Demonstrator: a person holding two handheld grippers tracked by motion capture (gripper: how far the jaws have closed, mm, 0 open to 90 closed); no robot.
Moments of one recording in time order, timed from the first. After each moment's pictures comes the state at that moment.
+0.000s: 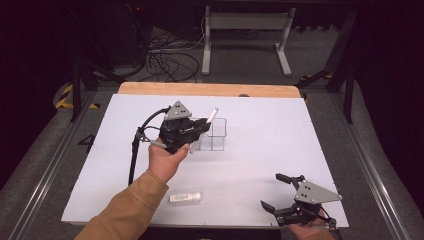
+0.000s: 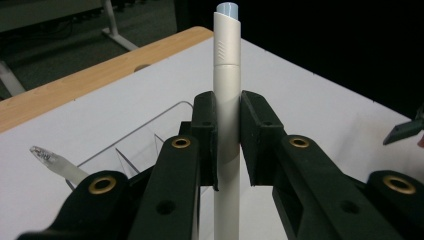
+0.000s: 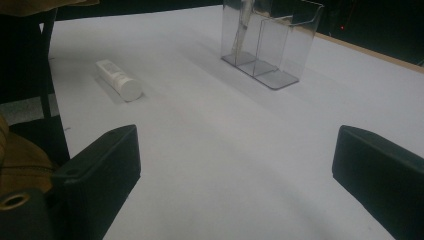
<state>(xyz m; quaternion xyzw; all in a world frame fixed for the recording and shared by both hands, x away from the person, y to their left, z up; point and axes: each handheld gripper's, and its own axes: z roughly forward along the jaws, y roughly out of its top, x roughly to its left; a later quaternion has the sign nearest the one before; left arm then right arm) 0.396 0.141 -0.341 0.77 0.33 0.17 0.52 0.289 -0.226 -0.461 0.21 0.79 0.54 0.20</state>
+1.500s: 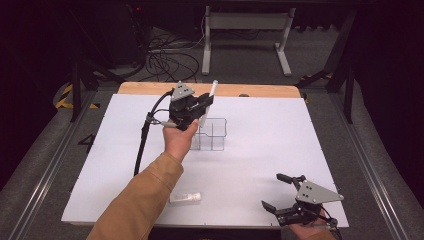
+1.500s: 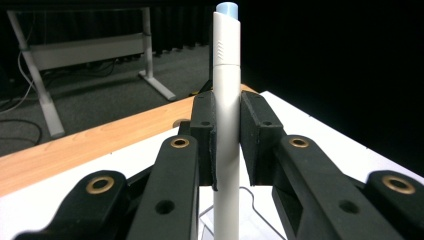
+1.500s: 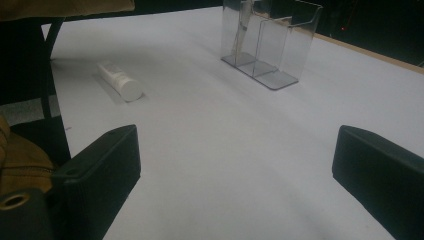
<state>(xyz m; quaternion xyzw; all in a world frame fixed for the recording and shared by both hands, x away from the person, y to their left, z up) 0.456 0.127 -0.348 0.70 0.36 0.23 0.57 0.289 -0.229 -0.461 0.21 0.79 0.54 0.20</state>
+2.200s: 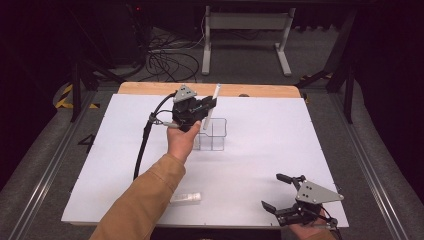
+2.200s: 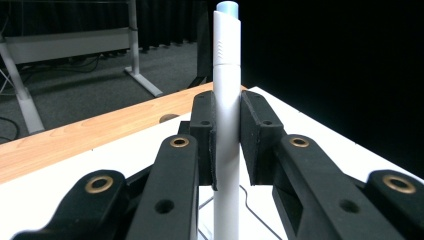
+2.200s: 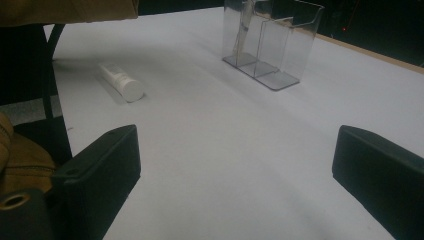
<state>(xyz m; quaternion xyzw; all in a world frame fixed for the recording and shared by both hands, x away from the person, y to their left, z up) 0.465 0.124 -0.362 0.71 0.36 0.20 0.58 0.289 -0.229 -0.461 0.21 0.79 0.54 0.20</state>
